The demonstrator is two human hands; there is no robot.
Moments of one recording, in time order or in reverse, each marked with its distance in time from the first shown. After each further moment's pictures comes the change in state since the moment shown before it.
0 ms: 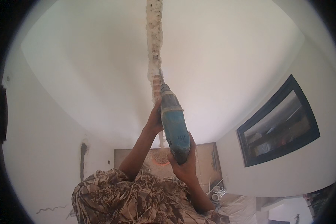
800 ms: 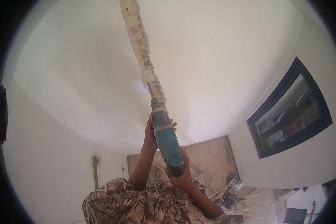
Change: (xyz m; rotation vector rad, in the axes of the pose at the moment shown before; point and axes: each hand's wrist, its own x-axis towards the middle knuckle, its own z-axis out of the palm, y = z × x) left_hand -0.004 -0.004 -0.043 -0.045 0.166 -0.020; right_hand 0.018 0.072 0.018 0.009 -0.037 -0.143
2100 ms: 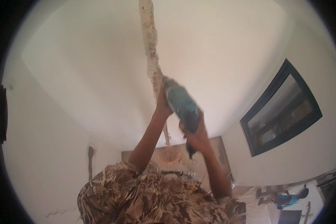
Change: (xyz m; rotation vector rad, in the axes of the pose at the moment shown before) left_hand 0.010 -0.023 0.065 -0.109 -0.224 0.121; right_hand 0.019 -0.105 -0.046 -0.113 0.051 0.263
